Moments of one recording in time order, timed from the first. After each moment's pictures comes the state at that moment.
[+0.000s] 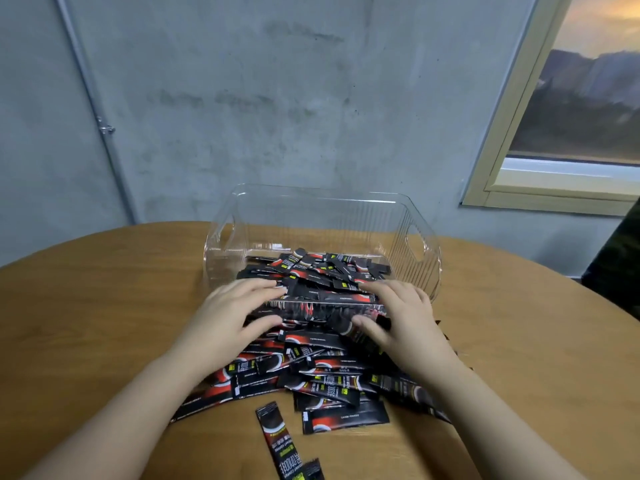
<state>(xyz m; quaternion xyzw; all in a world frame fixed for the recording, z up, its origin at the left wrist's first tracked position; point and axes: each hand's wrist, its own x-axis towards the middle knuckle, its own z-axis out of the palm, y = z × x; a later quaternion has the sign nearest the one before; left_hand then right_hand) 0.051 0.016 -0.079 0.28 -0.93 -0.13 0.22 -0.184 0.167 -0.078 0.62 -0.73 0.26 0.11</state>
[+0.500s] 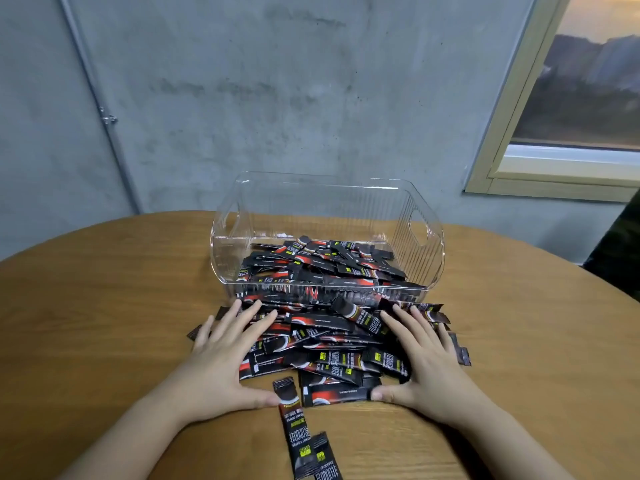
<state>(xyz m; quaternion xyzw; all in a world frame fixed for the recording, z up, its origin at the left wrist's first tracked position) 0.090 0.050 -0.122 0.31 -0.94 -0.12 0.01 -0.184 0.226 -0.123 0.61 -0.79 0.10 -0.04</state>
